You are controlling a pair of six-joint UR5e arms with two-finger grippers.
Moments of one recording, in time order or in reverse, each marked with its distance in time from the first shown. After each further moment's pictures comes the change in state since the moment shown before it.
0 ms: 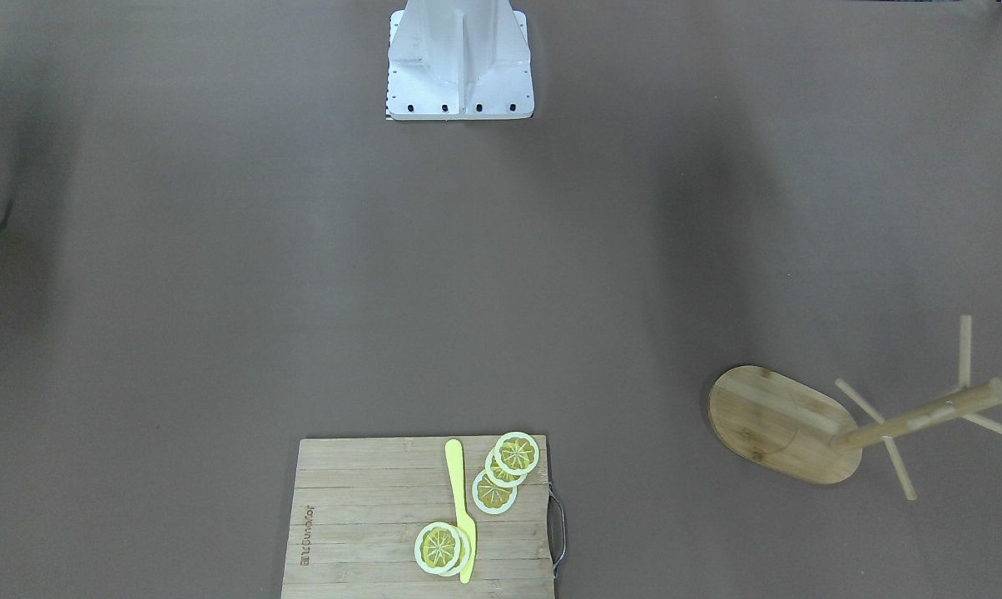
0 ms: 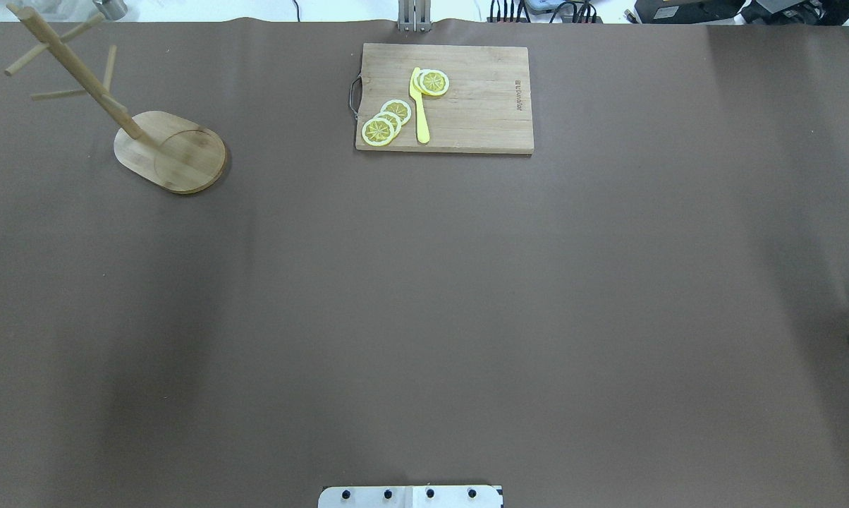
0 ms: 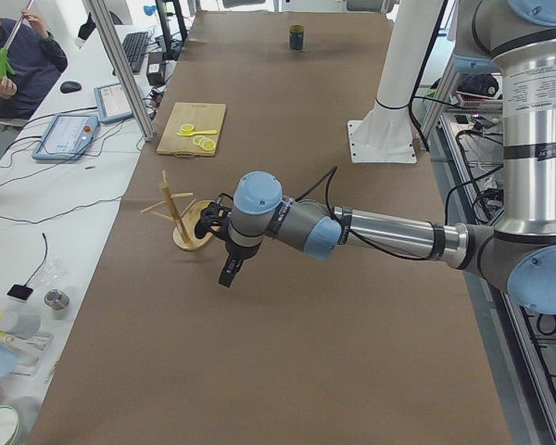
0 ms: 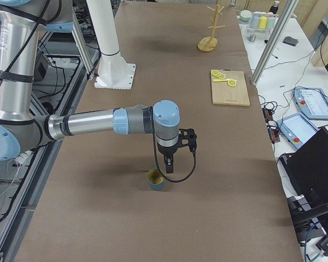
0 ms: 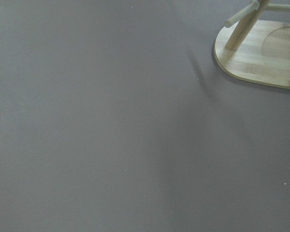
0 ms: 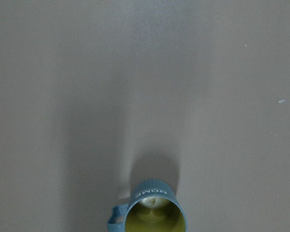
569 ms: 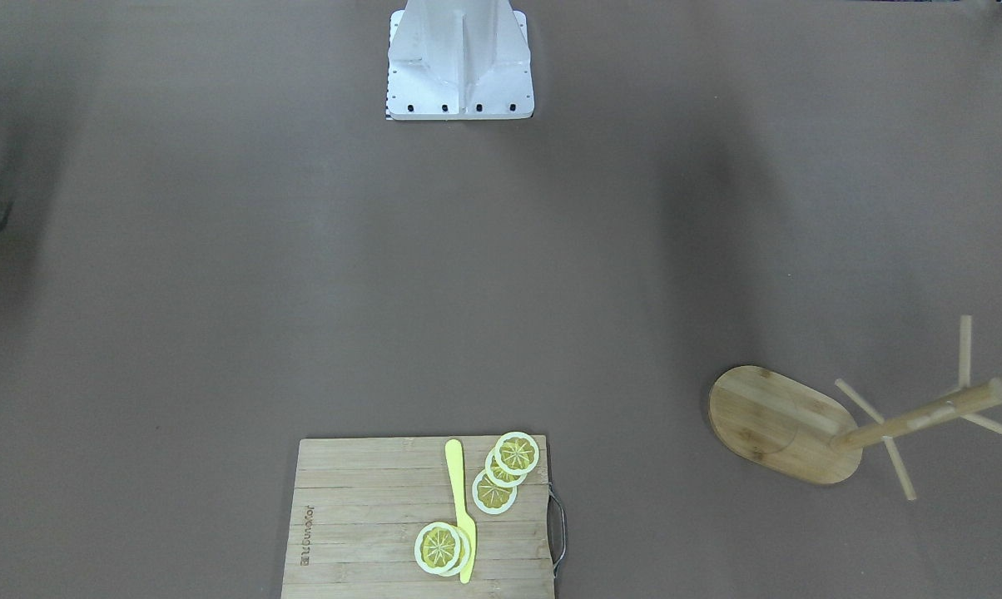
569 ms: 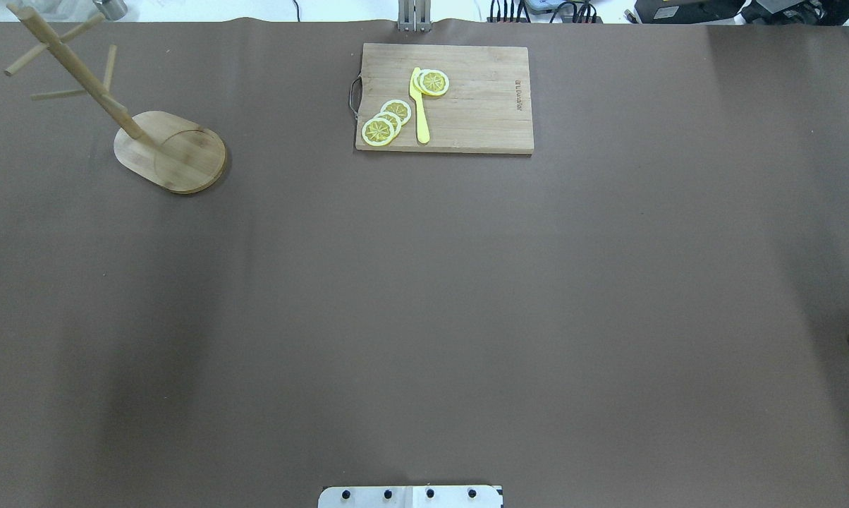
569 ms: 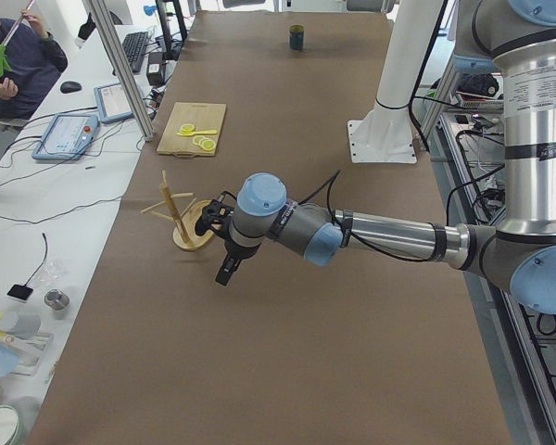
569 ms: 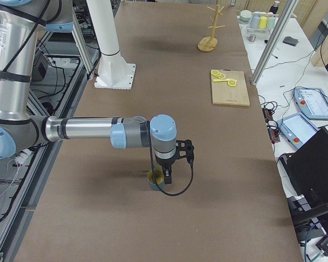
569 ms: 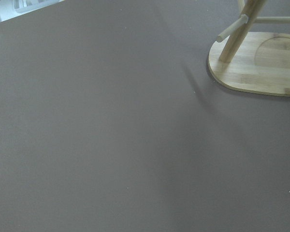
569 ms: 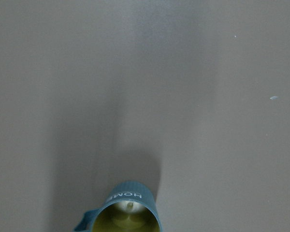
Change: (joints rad) left arm -0.002 0.010 0.007 -0.077 0.001 -0.005; right arm -0.019 -0.029 -0.128 0.178 -0.019 0.012
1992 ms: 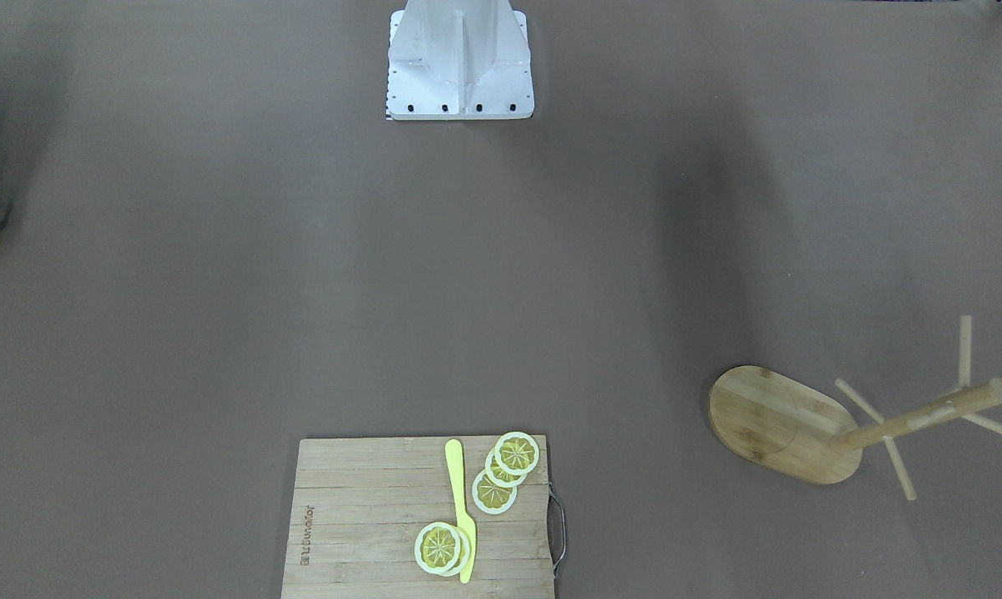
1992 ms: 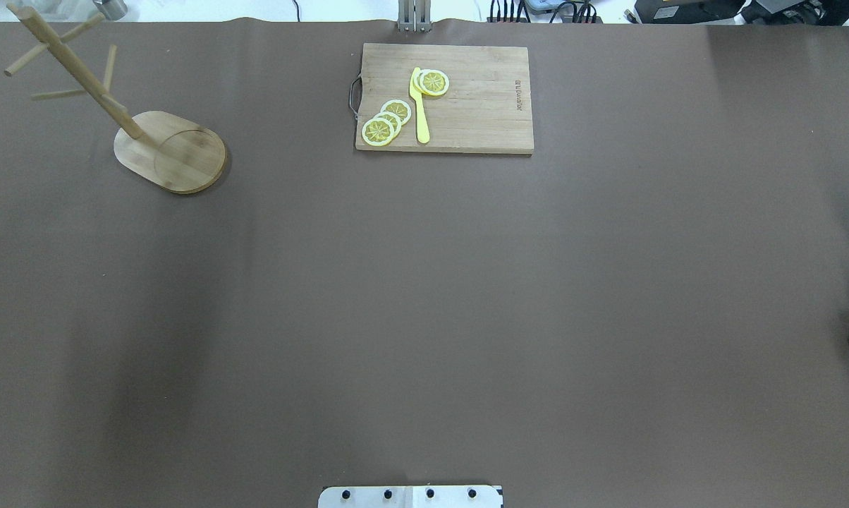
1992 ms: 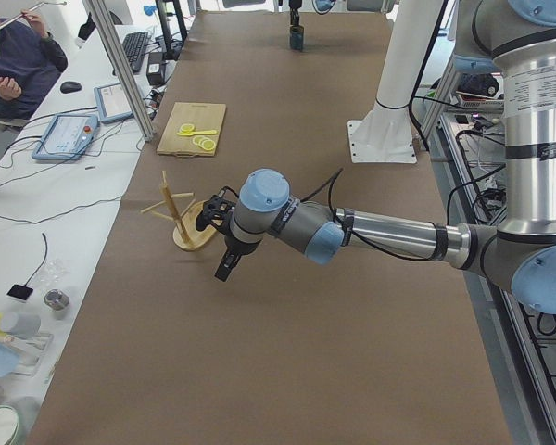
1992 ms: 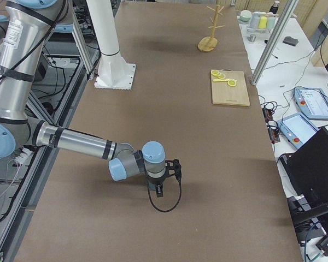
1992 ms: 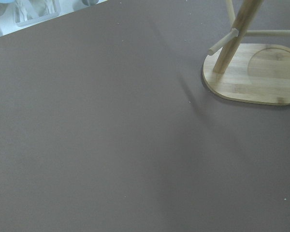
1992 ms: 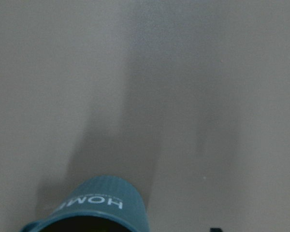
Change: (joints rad) left arm -0.002 0.003 -0.013 -0.021 0.002 -0.023; right arm -0.247 -0.079 -0.230 0.501 -0.086 0.258
